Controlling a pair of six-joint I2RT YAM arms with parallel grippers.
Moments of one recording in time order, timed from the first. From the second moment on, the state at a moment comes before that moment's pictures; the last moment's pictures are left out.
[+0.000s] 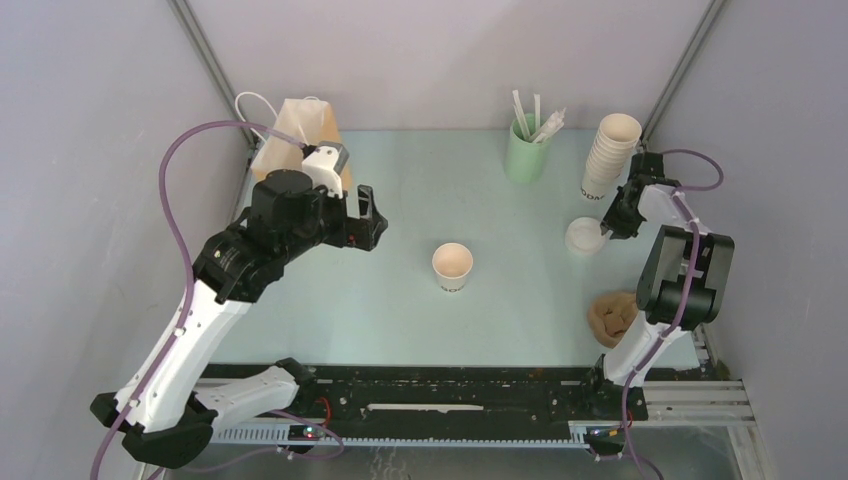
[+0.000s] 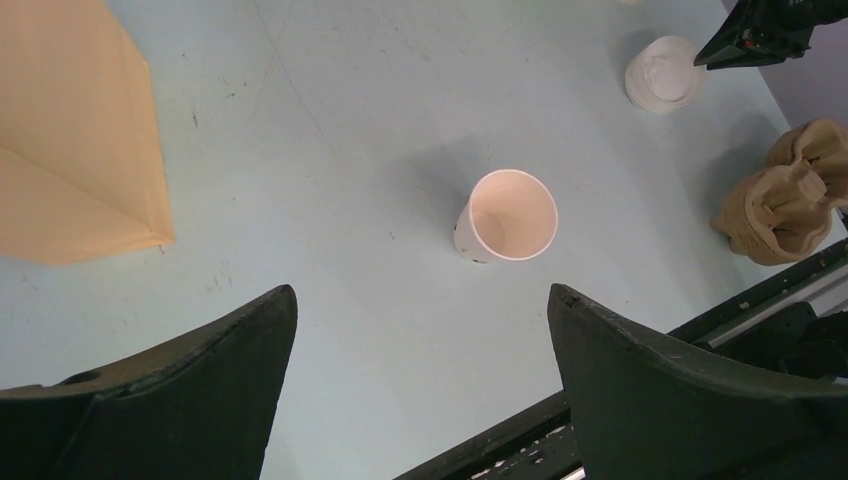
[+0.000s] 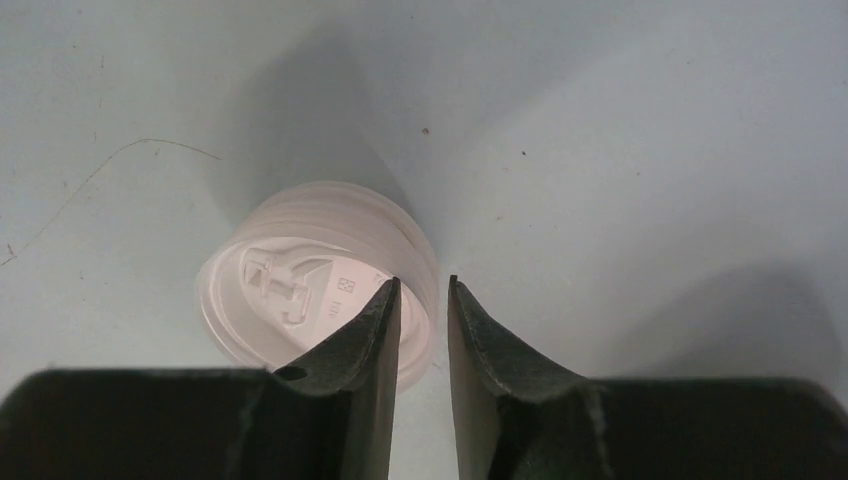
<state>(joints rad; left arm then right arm) -0.61 1.01 1.42 -0.88 -0.09 -0.27 -0.23 1.79 1.30 -0.64 0.03 0.32</state>
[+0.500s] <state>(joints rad) -0.62 1.01 1.42 -0.88 -0.10 -0.26 -0.21 1.80 1.30 -0.64 0.05 0.31</state>
